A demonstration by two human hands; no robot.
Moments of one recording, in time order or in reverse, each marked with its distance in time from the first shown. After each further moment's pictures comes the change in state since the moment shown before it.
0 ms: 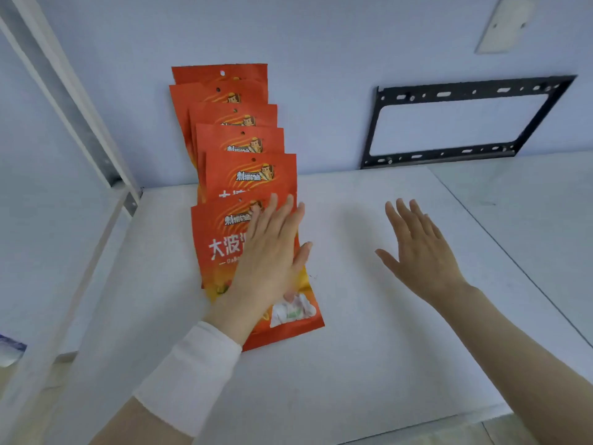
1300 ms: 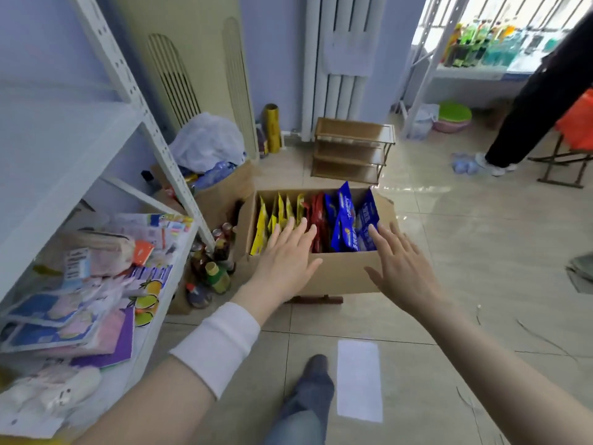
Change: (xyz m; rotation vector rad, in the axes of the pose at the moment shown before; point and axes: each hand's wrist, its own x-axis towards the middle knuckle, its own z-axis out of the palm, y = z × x) left_hand -0.184 0.865 0.282 -0.174 -0.684 1.218; right_hand -0.768 0.456 -0.086 -0.186 -0.108 1.260
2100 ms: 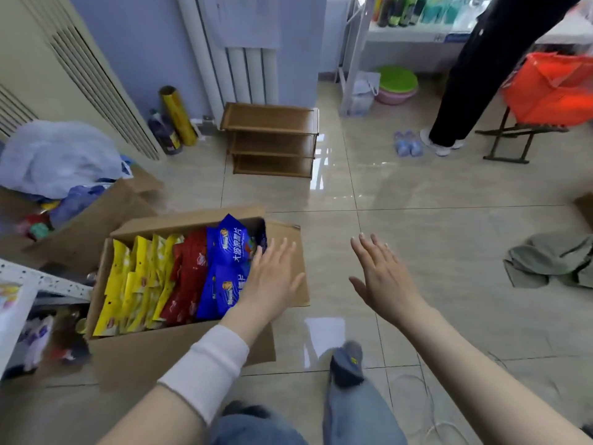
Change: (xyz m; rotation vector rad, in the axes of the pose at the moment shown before) left_hand 0.364 0.219 0.119 -0.086 -0.212 -0.053; right_hand 0.140 0.395 0.074 0.112 -0.150 0.083
